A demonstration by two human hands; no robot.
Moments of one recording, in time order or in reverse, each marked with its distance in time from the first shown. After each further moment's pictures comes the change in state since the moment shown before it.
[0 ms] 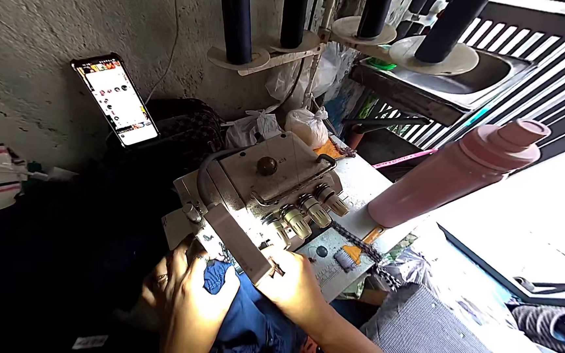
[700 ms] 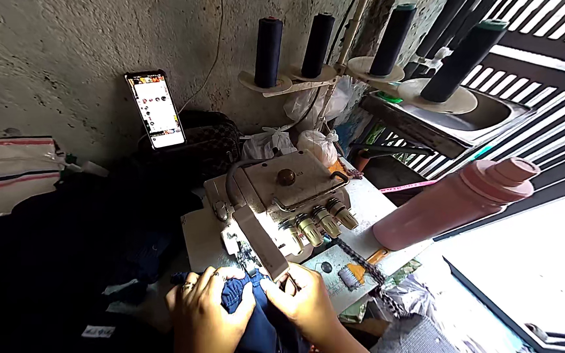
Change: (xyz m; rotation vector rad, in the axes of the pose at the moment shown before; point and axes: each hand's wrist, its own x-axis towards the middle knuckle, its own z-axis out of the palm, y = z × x) left_hand -0.019 0.006 -0.003 -0.082 0.042 0.020; right_hand -0.007 0.003 -0.010 0.141 -0.055 -0.010
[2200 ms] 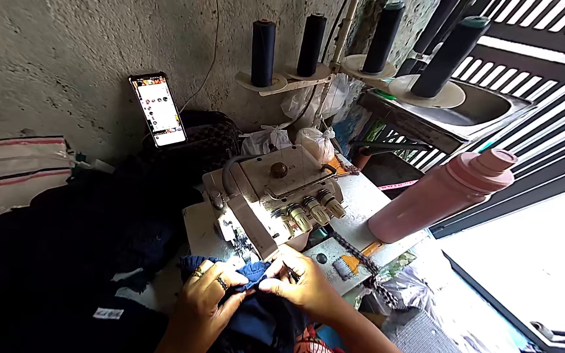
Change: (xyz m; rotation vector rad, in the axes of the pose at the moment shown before) left_hand 0.000 -0.033 -0.001 -0.384 -0.016 0.433; right_hand 0.010 0.001 -0.030 0.268 -0.366 -0.012
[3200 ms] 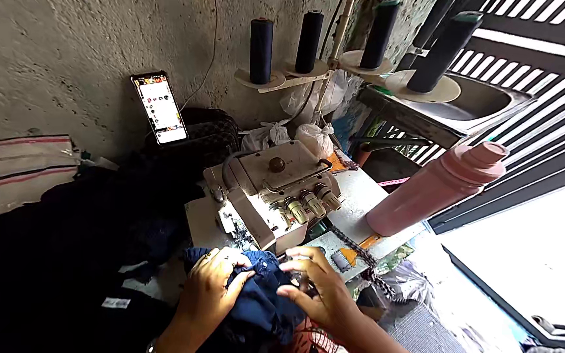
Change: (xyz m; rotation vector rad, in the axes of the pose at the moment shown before) left_hand 0.006 0.002 0.007 0.121 -0.089 -0.055; right_hand -0.041 0.009 -0.009 -0.495 0.168 -0.249
